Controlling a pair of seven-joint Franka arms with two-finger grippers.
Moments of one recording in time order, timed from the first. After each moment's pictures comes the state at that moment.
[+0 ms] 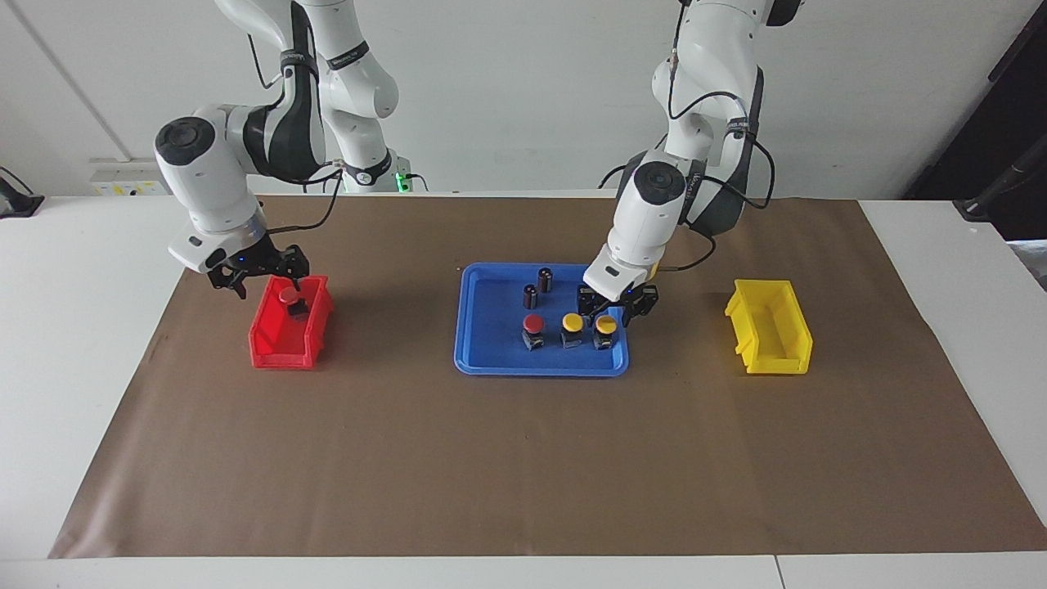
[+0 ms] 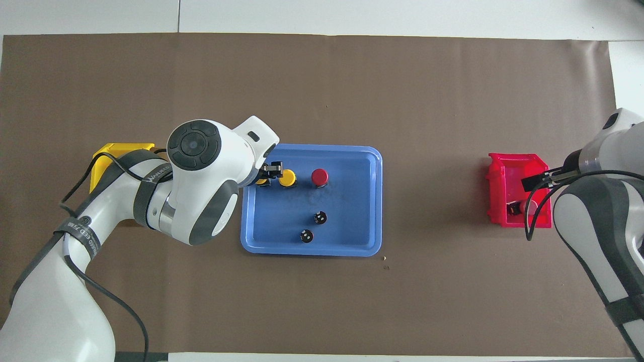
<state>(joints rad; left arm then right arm) -0.54 0.23 -0.02 -1.97 -0.05 2.26 -0.46 -0.39 -0.05 0.34 -2.04 -0.06 1.99 -0.25</state>
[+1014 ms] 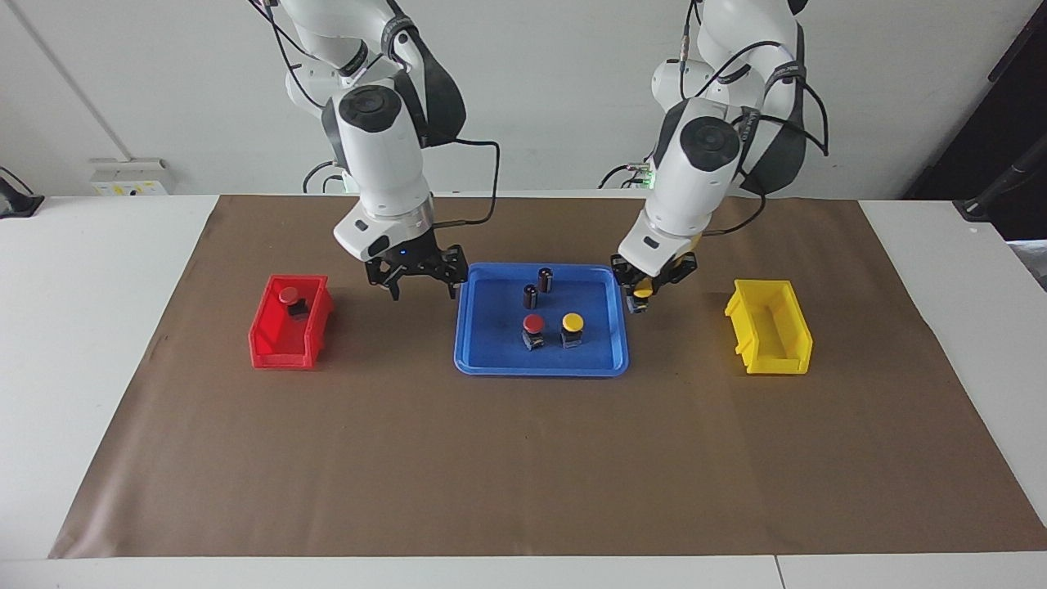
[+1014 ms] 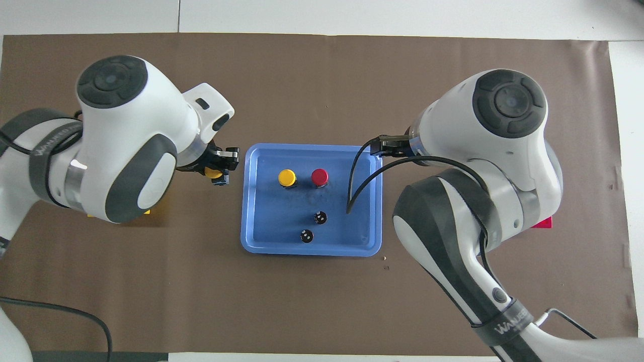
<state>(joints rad) -0.37 0.14 0.00 -1.75 -0.05 1.79 -0.24 0.11 0.18 0.35 -1.74 -0.04 1.99 0.53</state>
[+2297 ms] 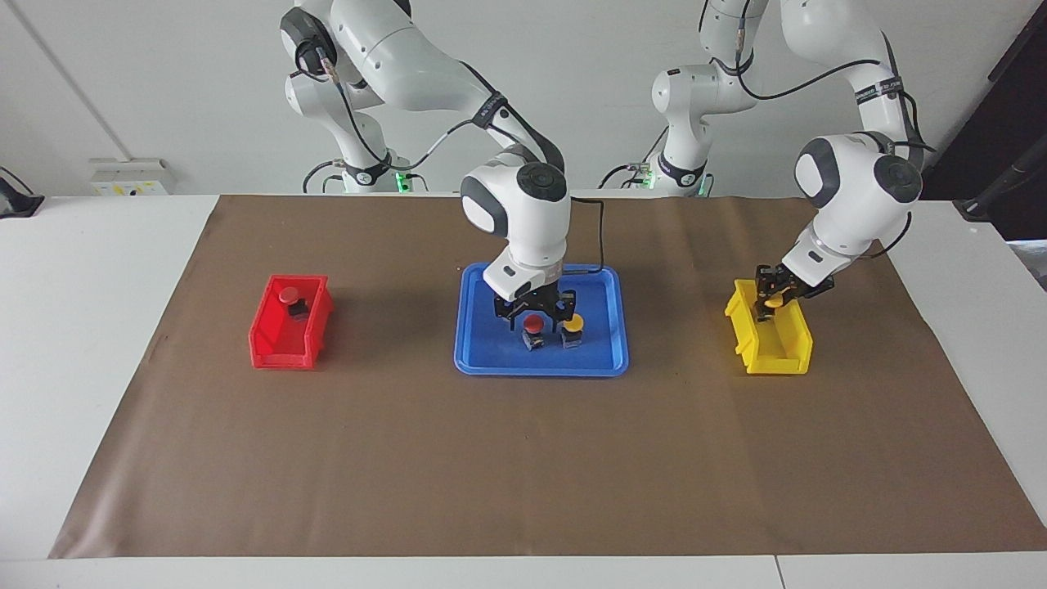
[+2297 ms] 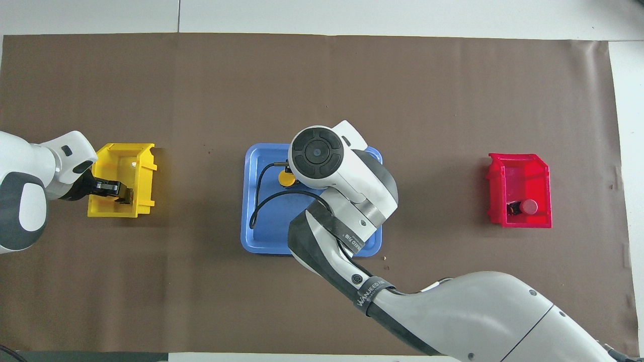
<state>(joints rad) -0.01 0.01 0.01 -2.24 -0.05 2.20 0.23 0.35 0.48 0.34 -1.64 -0.25 2.14 0.88</state>
